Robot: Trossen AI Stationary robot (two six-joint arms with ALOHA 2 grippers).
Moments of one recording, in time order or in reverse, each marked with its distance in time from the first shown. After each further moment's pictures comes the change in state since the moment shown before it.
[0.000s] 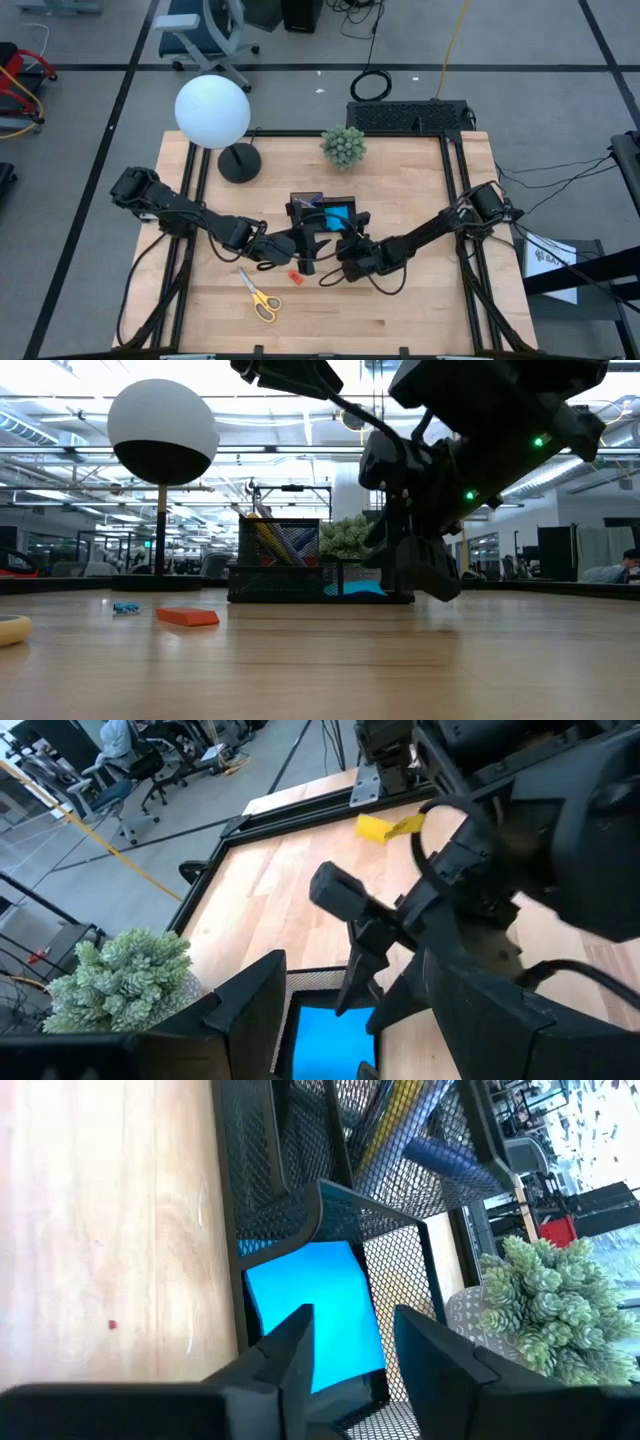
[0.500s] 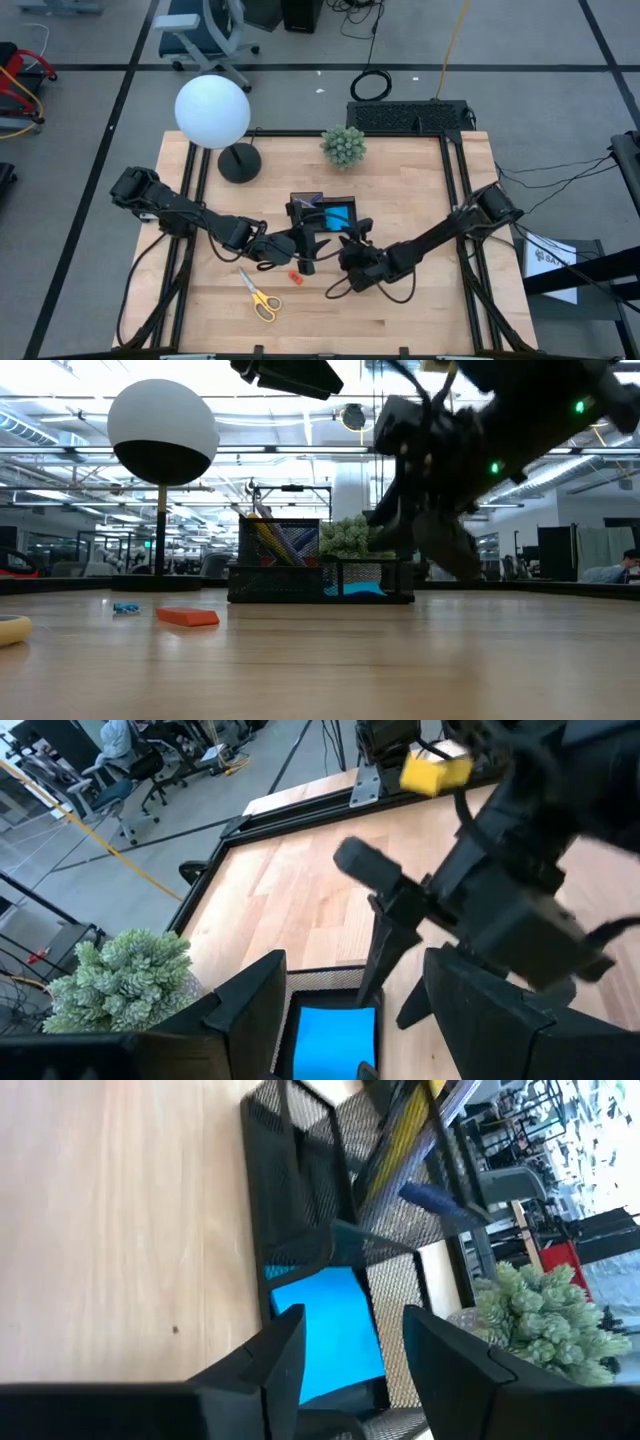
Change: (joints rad) left arm 0.001 0.000 0.000 0.000 0.000 0.000; right arm 0.072 -0.049 0.000 -0.010 0.018 0.003
